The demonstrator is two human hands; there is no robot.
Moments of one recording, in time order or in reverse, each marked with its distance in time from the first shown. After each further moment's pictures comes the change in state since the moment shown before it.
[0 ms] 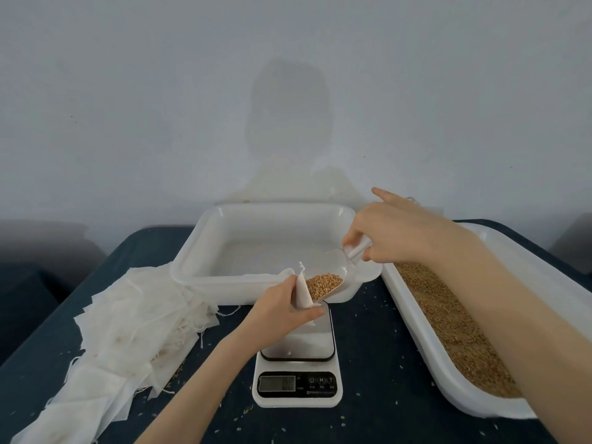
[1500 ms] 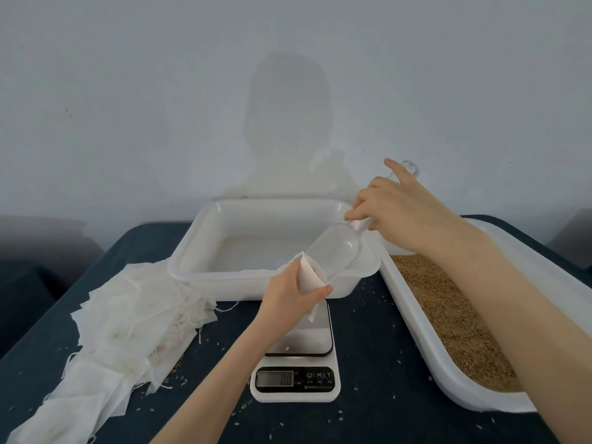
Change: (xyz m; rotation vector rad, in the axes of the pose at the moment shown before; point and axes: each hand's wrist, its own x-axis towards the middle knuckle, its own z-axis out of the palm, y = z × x) left_hand 0.011 0.012 0.016 -0.221 0.173 -0.074; right_hand 0.004 0.020 0.012 -0.196 0.234 0.032
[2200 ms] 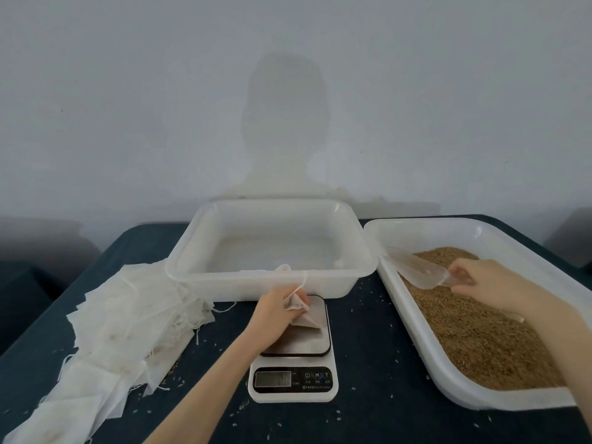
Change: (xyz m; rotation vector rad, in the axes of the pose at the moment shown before) left_hand 0.001 -0.045 0.003 0.010 -0.136 -0.001; right_hand -0.112 0.066 0.134 0.612 -0.437 0.606
